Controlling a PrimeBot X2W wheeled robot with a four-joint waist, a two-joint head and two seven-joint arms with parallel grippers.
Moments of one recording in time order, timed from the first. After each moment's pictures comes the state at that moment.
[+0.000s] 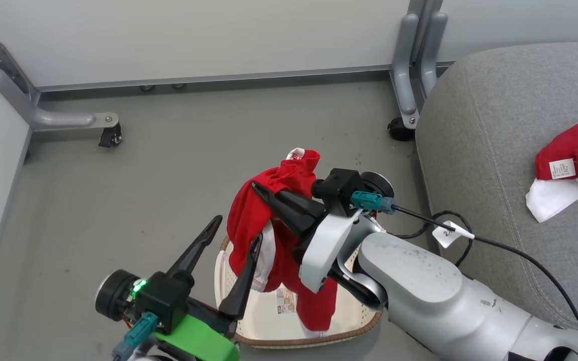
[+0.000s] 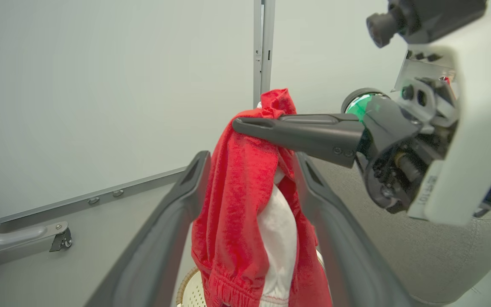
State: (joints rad) left arm -0.10 0.32 -0.54 -0.13 -0.36 0.02 -0.10; right arm -0.76 -0.11 1.01 0.56 0.69 0.13 -0.26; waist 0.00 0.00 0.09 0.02
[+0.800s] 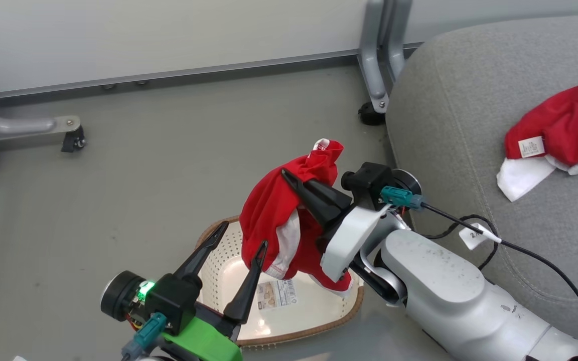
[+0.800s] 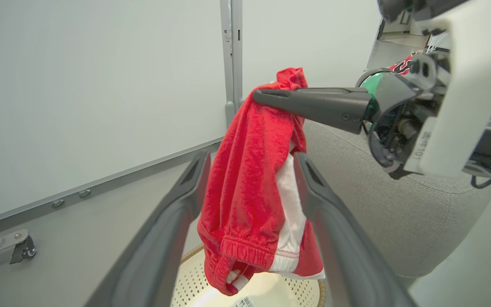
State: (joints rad) left arm -0.10 0.33 -0.57 -0.11 -0.35 0.02 -0.09; right arm -0.70 -0.14 0.89 0.55 0.62 0.13 -0.26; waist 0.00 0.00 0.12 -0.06
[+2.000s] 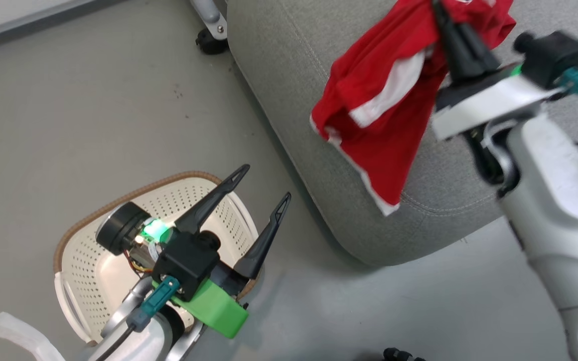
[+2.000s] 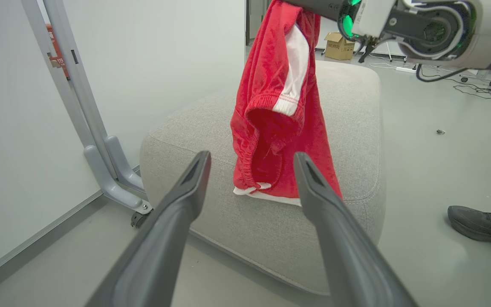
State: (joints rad) left arm -0.30 0.38 -0.63 -0.21 -0.27 -0.03 -0.01; right arm -0.77 -0.24 0.35 0.41 0.46 0.13 -0.26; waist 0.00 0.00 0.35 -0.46
